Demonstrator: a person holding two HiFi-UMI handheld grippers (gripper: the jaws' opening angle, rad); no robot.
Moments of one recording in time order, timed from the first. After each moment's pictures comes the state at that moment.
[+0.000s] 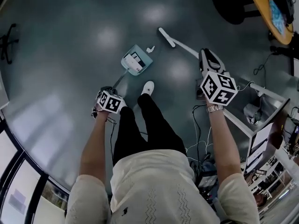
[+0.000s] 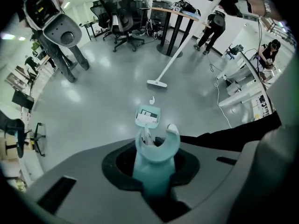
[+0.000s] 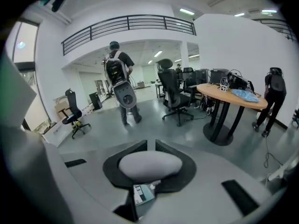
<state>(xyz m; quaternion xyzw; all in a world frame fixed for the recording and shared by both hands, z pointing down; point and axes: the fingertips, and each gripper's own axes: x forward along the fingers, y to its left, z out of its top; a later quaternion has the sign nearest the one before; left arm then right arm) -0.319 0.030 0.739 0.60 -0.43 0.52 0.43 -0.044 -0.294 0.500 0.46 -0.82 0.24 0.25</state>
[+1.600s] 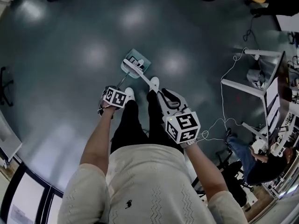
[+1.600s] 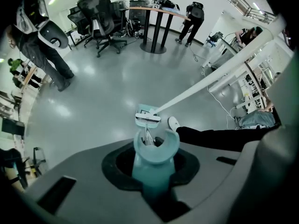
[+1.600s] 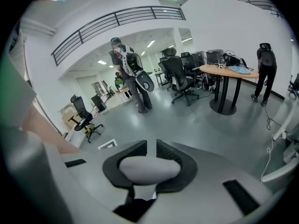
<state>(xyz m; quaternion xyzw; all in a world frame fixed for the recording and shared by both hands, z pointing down) -0.386 0.023 0.744 0.66 -0.34 0.56 0.38 -0.211 -0.025 0.475 0.45 -0.79 0.34 0.26</state>
